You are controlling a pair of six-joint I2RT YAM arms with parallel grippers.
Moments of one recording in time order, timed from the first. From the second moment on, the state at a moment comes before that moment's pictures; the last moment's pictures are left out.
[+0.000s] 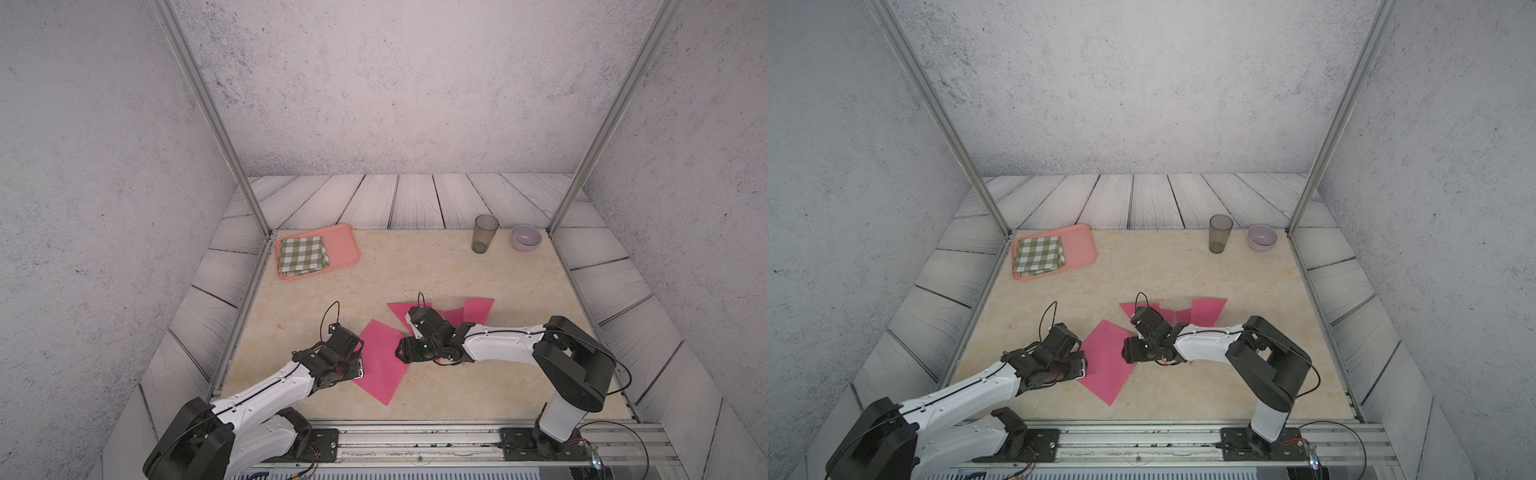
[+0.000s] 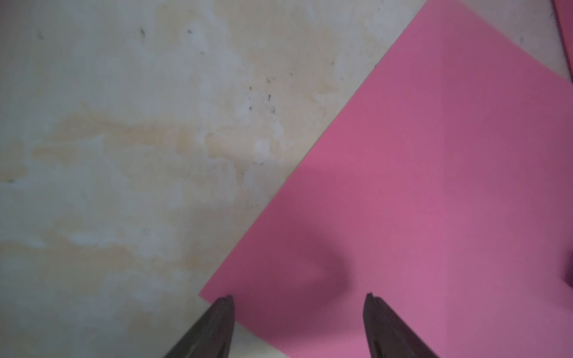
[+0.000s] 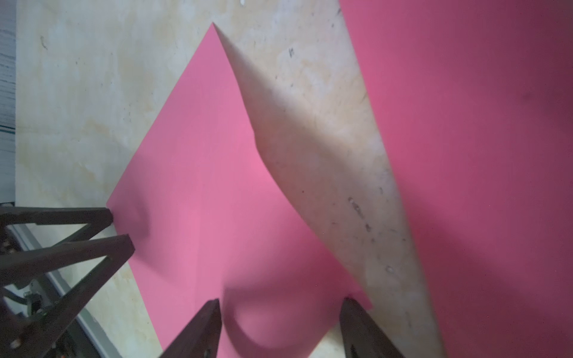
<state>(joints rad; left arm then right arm) -0.64 1.07 0.40 -0.47 -0.09 -0.75 0.92 1.71 0.88 -0.16 -0.14 0.71</state>
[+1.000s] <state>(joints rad) -0.64 1.07 0.40 -0.45 -0.09 -0.75 0.89 1.75 0.89 -0.05 -0.20 0.69</state>
